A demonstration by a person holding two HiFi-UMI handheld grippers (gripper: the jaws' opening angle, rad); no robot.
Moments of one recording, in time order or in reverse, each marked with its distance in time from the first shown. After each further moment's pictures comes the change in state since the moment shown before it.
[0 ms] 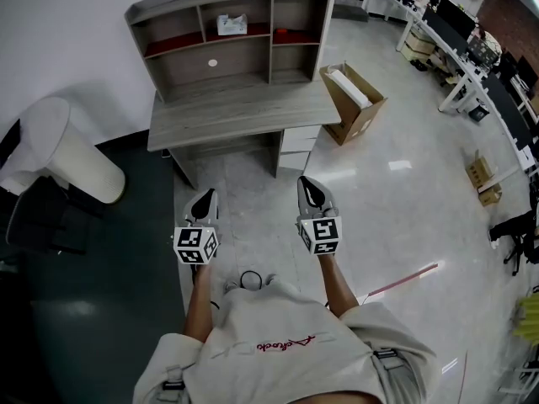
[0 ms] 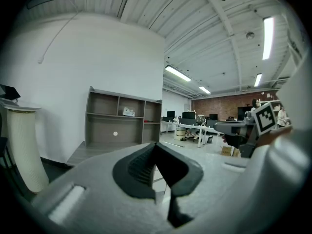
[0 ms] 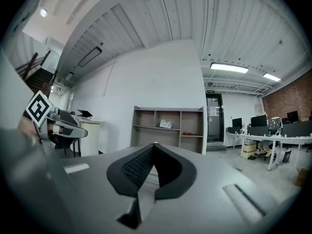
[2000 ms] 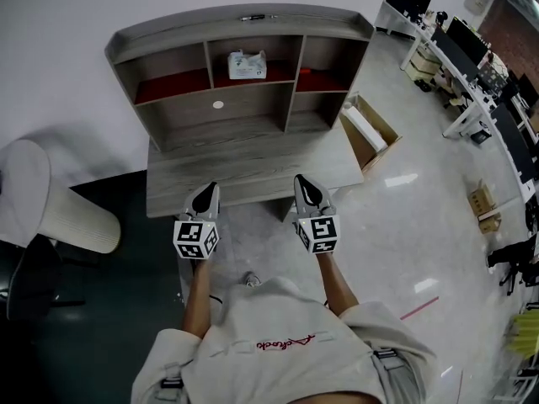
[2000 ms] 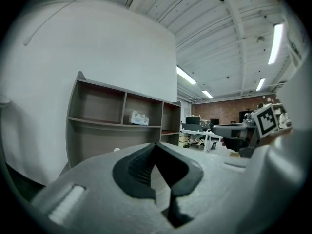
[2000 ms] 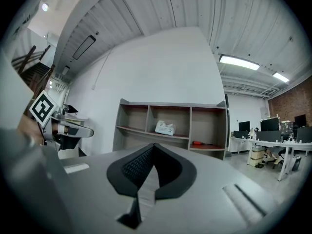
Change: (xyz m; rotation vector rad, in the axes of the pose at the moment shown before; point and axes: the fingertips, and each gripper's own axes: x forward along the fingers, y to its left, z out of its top) left arm 0.278 0.208 0.077 -0.008 -0.052 -0.055; right arm 0.342 -0.051 0.032 -0.038 -0.008 -0.001
